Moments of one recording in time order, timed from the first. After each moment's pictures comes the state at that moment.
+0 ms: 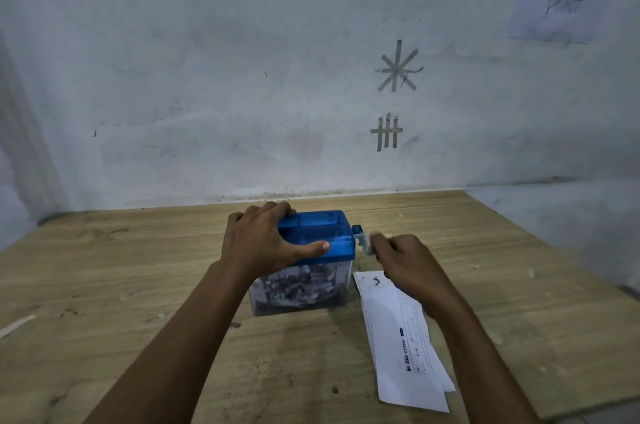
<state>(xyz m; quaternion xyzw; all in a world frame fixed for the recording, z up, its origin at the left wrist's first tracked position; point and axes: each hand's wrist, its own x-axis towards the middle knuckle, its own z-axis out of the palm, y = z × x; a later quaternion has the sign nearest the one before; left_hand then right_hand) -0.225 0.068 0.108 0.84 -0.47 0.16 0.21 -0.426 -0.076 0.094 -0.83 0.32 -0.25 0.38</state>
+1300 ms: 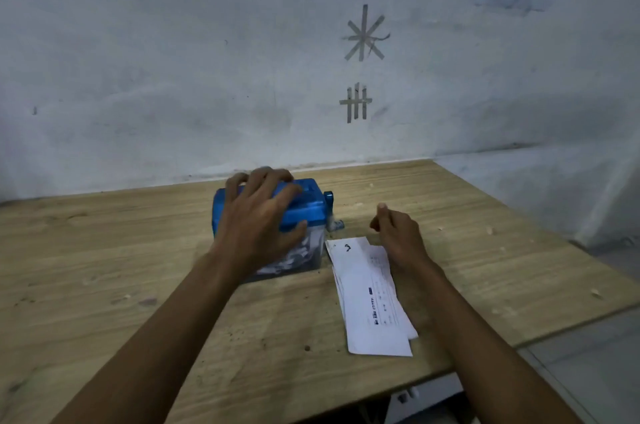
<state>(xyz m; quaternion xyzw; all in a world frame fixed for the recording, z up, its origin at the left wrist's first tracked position) -0.265 0.064 0.098 0.72 -0.58 0.33 0.20 -0.431 -0.151 0.030 -0.79 0.37 -0.35 0.34</state>
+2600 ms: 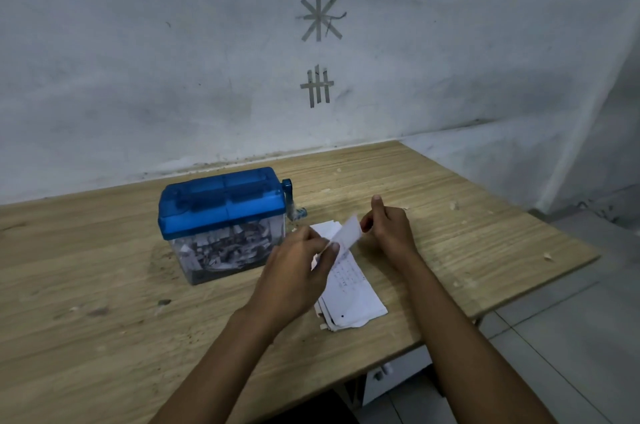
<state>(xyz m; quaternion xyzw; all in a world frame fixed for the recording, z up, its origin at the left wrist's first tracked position) -0.375 0.032 0.048 0.73 -0.59 -0.05 0.34 -0.476 -0.161 0.010 -0.69 0.41 -0.41 0.43</state>
